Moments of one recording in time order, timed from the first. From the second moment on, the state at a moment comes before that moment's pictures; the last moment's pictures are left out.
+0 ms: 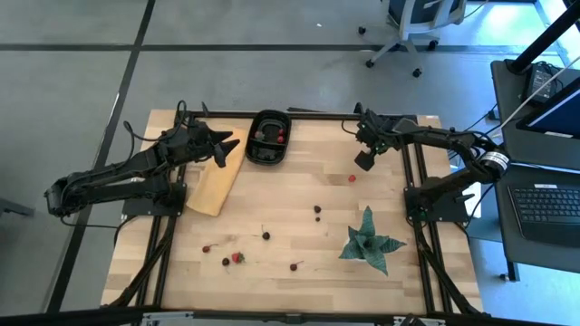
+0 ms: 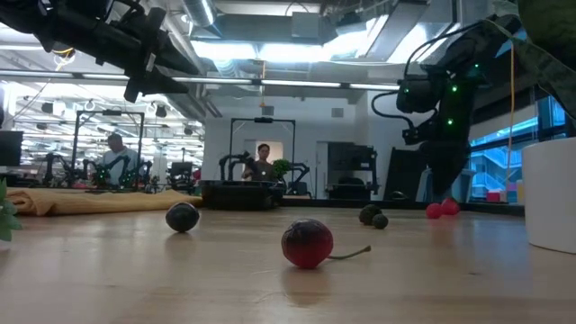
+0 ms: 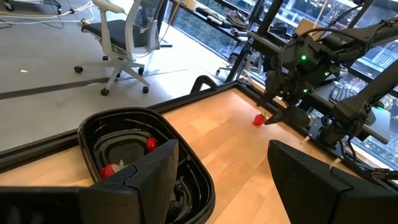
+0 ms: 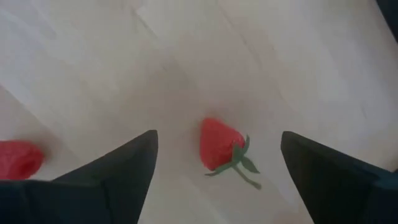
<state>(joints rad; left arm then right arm) 0.48 0.61 0.41 -0.01 -0.09 -0.44 -0.73 1.41 0.76 -0.64 0.14 -0.08</state>
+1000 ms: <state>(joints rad) 0.48 0.61 0.41 -0.01 -0.09 -0.47 -0.73 1.60 0.76 -0.63 0.15 -0.05</state>
